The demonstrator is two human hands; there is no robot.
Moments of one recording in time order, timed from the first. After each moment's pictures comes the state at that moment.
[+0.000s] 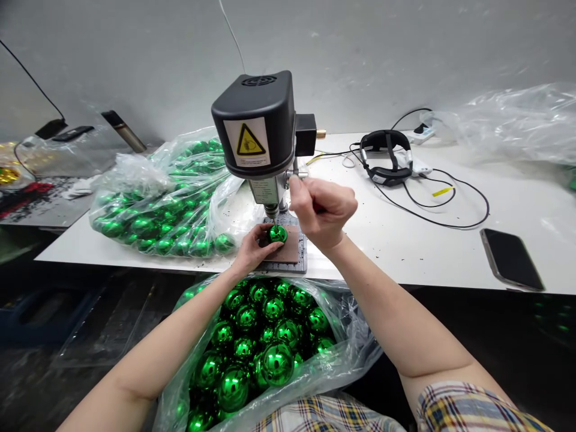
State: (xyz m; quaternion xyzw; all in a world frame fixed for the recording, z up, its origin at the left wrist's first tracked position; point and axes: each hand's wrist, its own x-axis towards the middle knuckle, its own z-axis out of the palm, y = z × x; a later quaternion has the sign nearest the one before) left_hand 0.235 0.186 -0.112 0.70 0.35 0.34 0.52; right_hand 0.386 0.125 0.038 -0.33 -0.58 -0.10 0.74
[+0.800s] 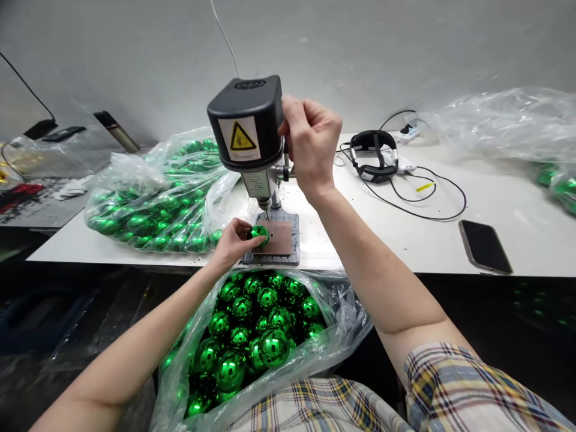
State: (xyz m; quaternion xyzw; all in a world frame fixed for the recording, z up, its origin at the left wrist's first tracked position) left_hand 0.214 0.173 -0.066 0.66 0.43 0.33 0.52; right_hand 0.398 0.168 0.099 -0.43 -0.48 0.07 0.76
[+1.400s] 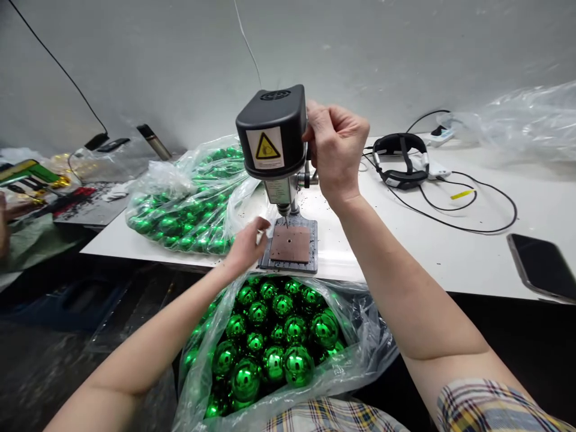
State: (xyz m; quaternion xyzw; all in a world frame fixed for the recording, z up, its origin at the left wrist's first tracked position) left_hand 0.202 0.175 -0.040 0.86 0.41 0.19 0.23; right_hand 0.402 0.170 0.095 -0.42 -0.49 0.08 0.76
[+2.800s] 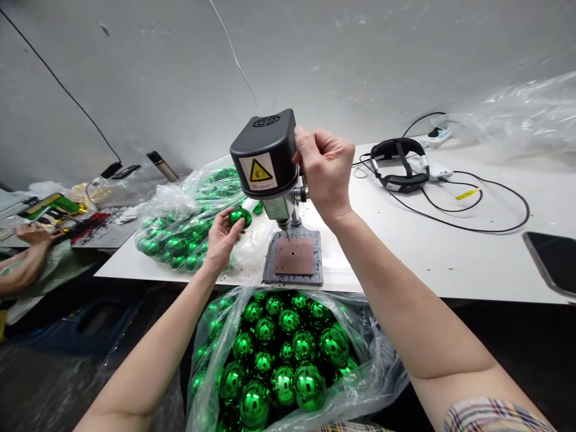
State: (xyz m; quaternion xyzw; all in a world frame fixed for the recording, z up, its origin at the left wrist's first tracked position) left_hand 0.172 0.239 -0.034 0.63 0.41 0.47 0.45; right_hand 0.398 0.166 0.094 -0.40 -0.48 0.06 0.78
